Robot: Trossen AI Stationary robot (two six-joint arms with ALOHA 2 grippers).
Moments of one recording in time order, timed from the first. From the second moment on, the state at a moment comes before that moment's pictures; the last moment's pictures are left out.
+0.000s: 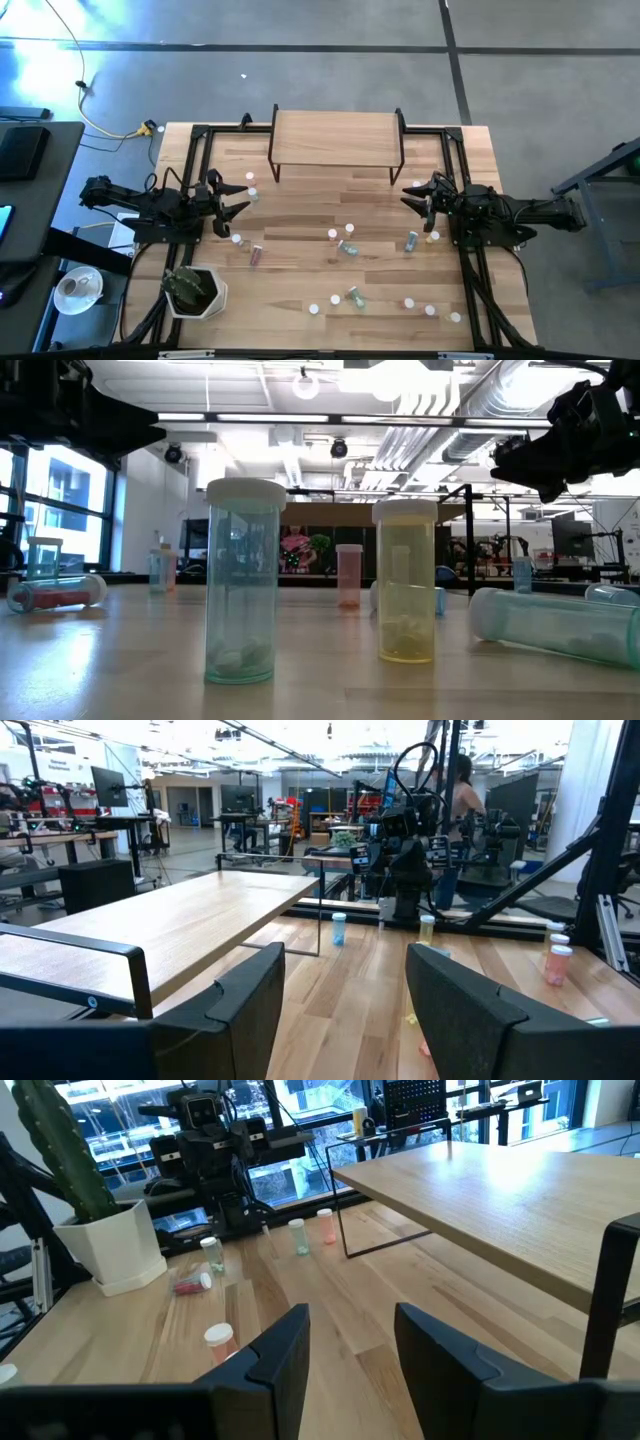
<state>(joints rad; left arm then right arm) -0.15 0.04 0.01 0.13 -0.52 0.04 -0.01 0.06 0.05 -0.07 0.24 0.20</state>
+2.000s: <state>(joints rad) -0.15 0.04 0.01 0.13 -0.52 0.04 -0.01 0.06 0.05 0.05 0.24 0.24</state>
